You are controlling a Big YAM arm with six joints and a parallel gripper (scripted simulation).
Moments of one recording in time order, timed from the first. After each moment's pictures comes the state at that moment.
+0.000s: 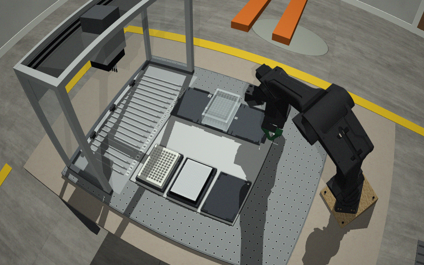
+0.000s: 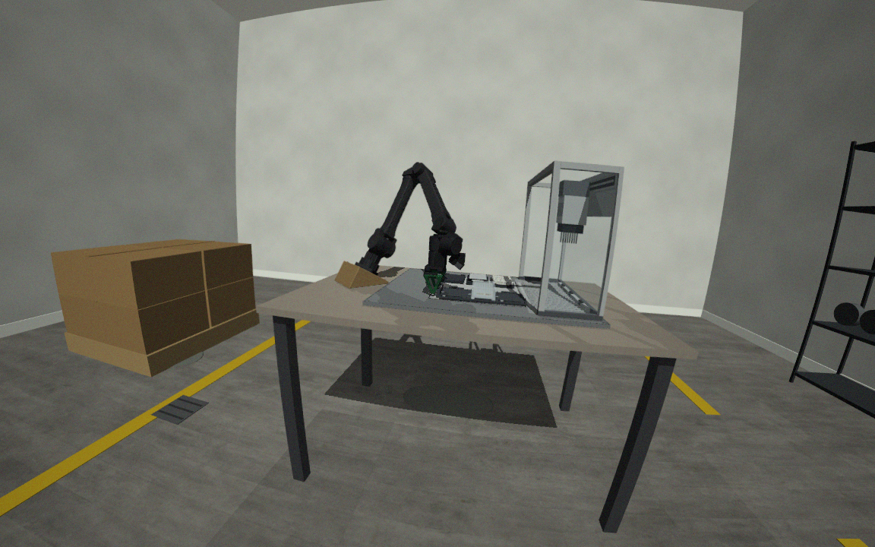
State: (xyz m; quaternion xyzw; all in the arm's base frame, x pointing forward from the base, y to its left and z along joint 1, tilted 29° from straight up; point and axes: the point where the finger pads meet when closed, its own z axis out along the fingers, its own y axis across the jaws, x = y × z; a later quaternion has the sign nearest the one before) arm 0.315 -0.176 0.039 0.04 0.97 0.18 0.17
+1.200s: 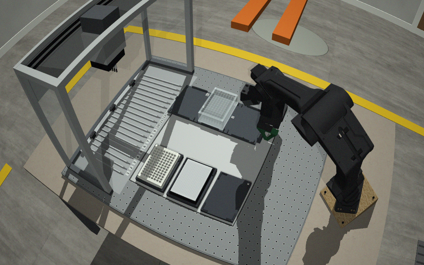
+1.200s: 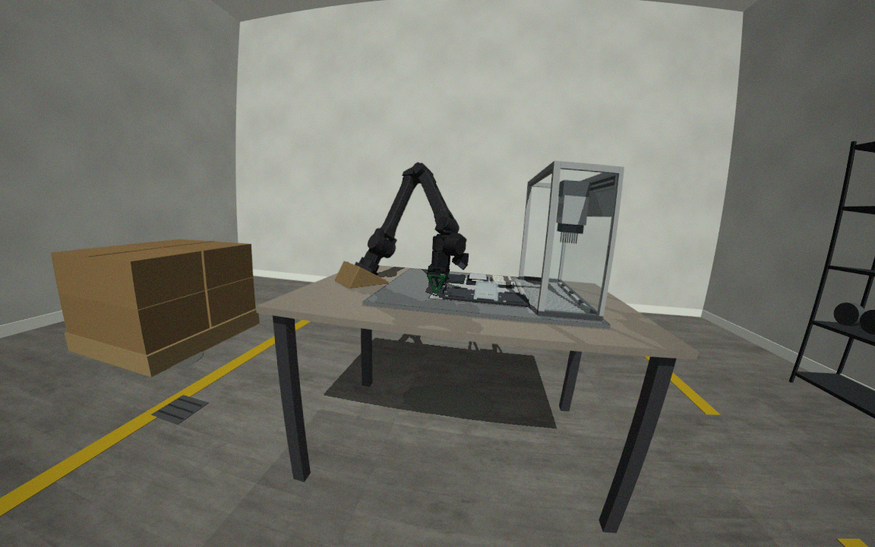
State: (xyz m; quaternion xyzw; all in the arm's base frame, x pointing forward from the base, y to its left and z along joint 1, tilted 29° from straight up) arm 0.326 -0.173 0.045 0.05 0.97 0.18 0.17
